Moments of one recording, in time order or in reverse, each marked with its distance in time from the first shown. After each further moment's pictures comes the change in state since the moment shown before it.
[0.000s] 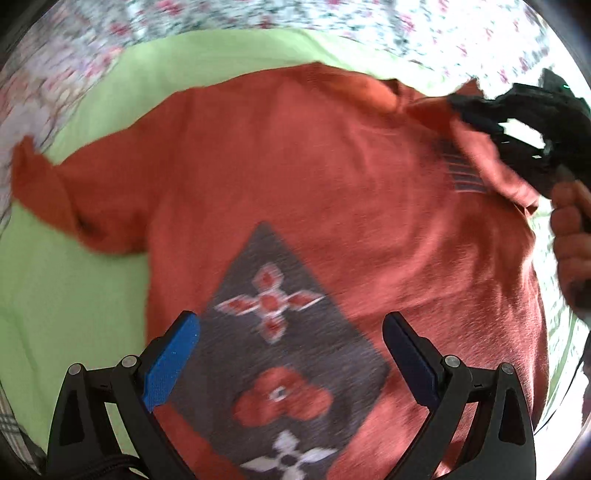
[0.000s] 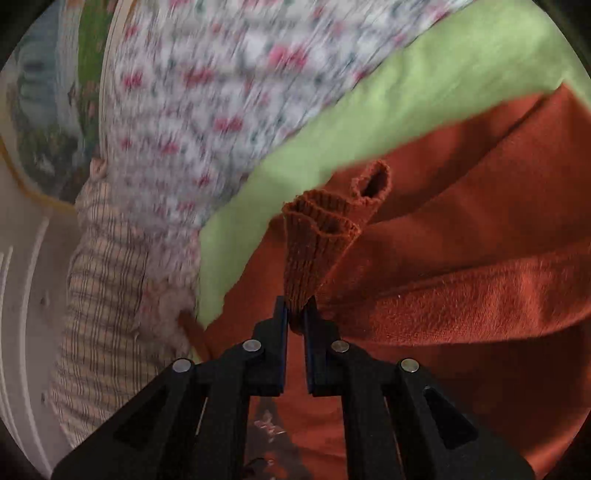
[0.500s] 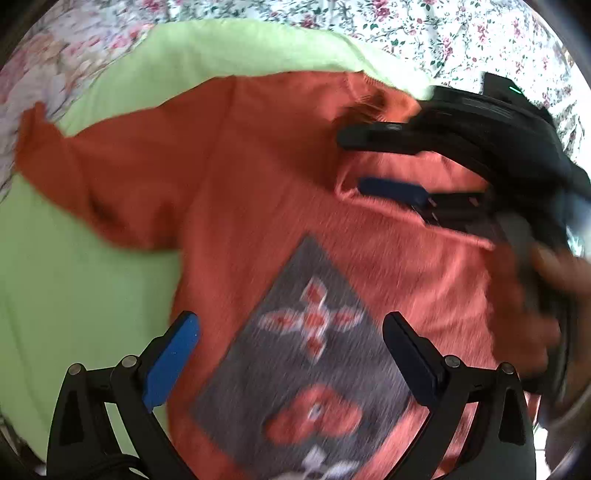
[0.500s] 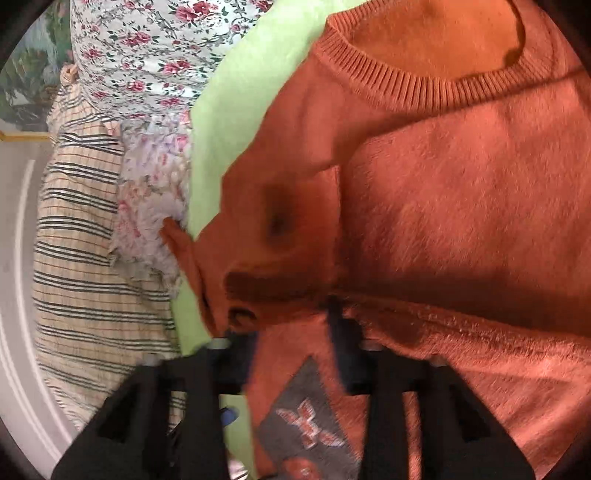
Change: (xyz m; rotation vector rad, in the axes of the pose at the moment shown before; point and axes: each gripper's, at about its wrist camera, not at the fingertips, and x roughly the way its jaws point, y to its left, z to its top) left arm 0.017 0.029 0.021 -0.089 -0.014 -0.045; right arm 0.147 0.039 -0.067 -0.016 0.347 0.022
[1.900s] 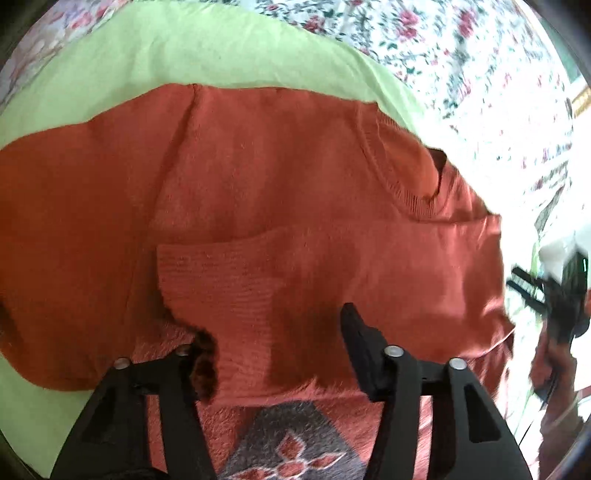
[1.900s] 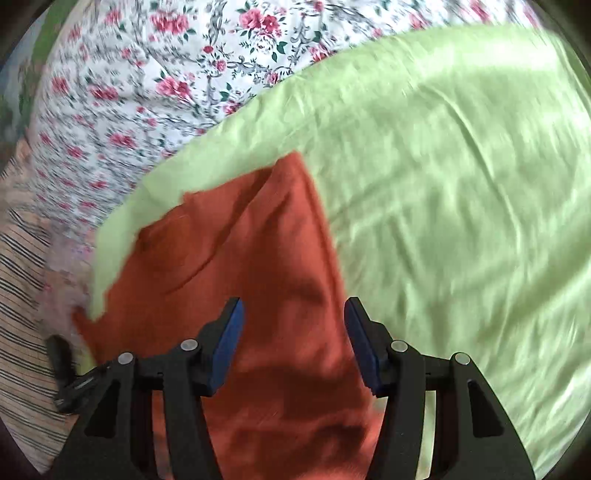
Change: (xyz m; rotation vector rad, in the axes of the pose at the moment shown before) left arm 0.078 0.019 0.061 -0.079 -0.031 -0.193; right arm -0.236 -0.119 0.011 -0.020 -0.407 -0.502
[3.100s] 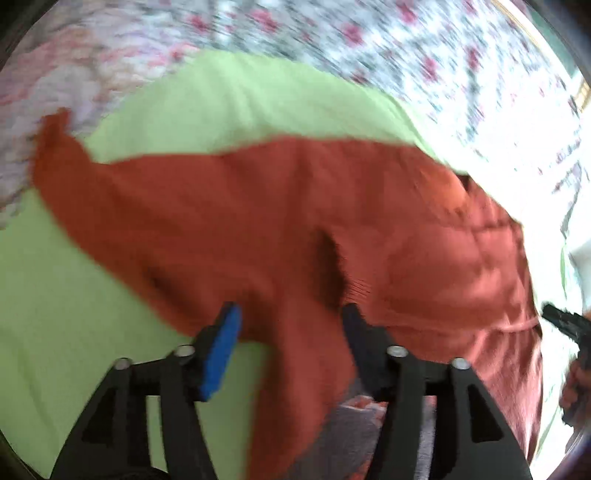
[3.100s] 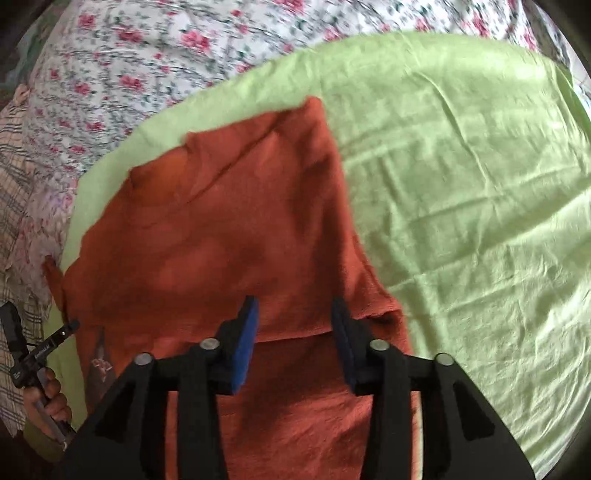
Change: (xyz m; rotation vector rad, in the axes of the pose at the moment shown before) left arm -0.097 0.060 -0.032 -0.018 -0.163 0.206; right arm -0.044 0.013 -0.070 -0.092 0.034 -0.091
